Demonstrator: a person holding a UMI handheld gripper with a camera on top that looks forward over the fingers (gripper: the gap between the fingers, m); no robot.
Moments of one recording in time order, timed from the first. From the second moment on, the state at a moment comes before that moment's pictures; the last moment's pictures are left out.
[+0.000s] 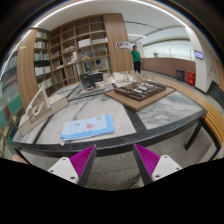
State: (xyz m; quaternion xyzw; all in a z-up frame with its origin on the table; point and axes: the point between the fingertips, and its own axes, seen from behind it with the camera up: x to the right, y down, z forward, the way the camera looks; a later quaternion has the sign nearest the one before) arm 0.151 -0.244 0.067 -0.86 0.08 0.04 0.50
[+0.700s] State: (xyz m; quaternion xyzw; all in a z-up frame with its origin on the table) arm -0.056 -0.067 0.037 -0.87 -0.10 0.08 0.48
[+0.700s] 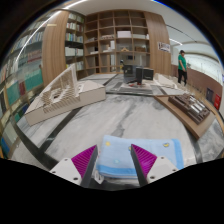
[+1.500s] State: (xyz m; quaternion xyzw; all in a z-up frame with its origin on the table) arm -0.026 -0.019 0.074 -0.83 -0.08 0.04 0.54
